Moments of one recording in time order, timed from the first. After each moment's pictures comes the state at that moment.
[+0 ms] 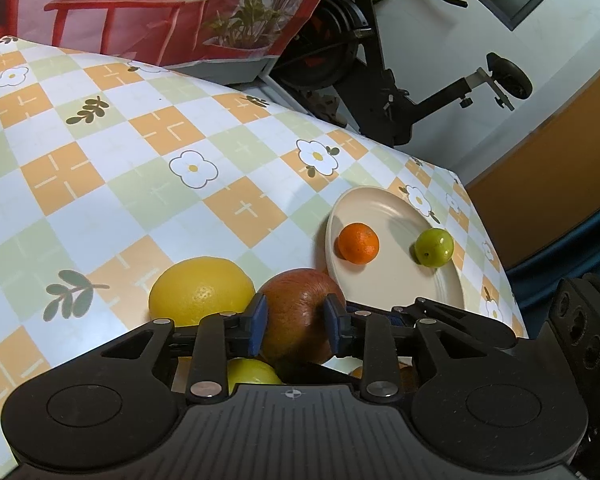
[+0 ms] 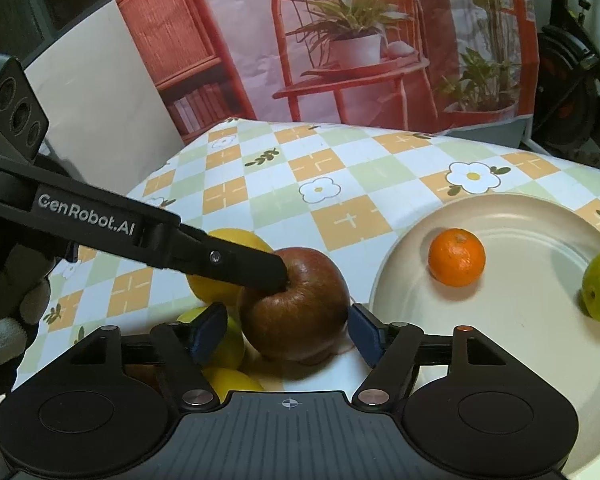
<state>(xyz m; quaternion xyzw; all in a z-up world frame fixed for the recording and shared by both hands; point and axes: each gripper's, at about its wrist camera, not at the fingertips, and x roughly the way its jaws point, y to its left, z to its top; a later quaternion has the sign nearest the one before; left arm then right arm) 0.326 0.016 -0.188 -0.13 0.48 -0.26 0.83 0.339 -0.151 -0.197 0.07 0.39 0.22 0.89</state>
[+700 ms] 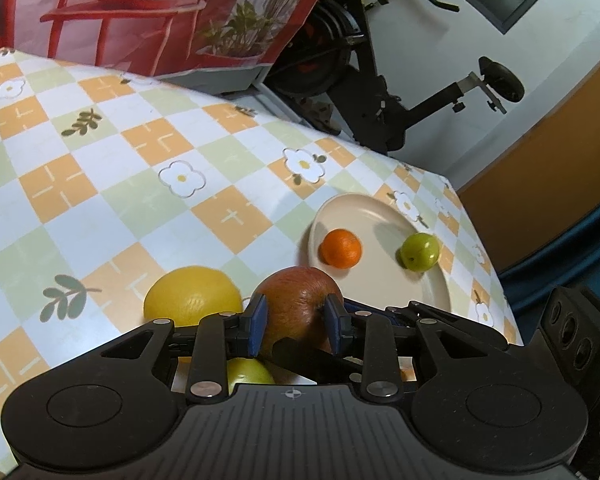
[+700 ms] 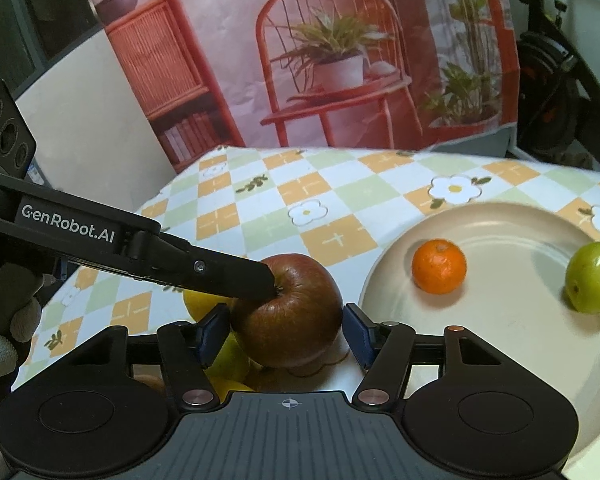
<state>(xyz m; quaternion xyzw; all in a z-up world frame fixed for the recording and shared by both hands) 0.321 0.010 -0.177 -0.13 0.46 -0.27 0.84 0.329 -0.163 -0.191 0.09 0.36 0.20 0.91</state>
